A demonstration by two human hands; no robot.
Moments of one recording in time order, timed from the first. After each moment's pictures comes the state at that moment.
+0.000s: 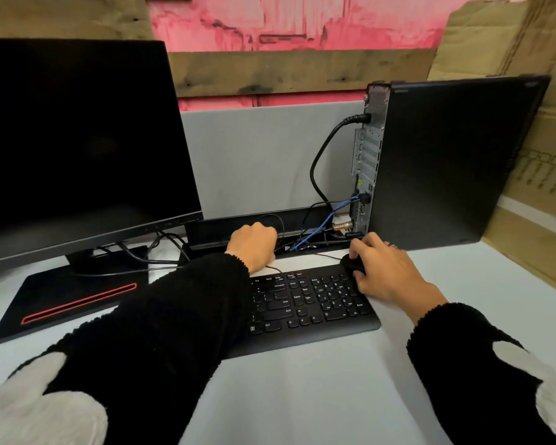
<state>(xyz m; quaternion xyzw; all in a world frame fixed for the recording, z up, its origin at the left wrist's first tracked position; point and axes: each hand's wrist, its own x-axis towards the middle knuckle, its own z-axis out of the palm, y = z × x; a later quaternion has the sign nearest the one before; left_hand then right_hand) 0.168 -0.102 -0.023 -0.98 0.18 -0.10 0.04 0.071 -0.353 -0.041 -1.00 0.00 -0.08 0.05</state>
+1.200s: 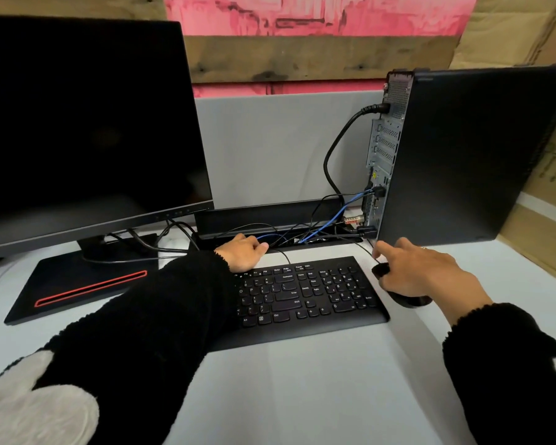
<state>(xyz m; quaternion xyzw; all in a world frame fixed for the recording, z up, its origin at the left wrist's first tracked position) 0.193 -0.046 -0.059 -0.98 0.12 0.11 -0.14 0.047 -0.351 -0.002 -0.99 0.08 0.10 -0.01</state>
